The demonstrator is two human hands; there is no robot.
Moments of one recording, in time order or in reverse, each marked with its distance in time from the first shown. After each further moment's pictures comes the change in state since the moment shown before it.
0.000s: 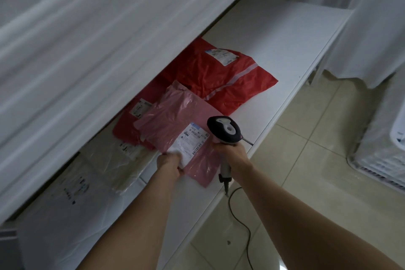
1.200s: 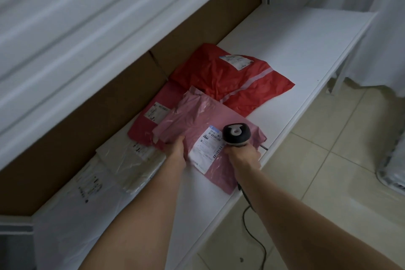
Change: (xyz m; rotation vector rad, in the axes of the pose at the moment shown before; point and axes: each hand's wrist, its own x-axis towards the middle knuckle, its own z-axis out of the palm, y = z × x) left_hand 0.056 0.018 0.007 -0.136 0.052 0.160; right_hand 0.035 0.023 0.006 -0.477 0.344 0.064
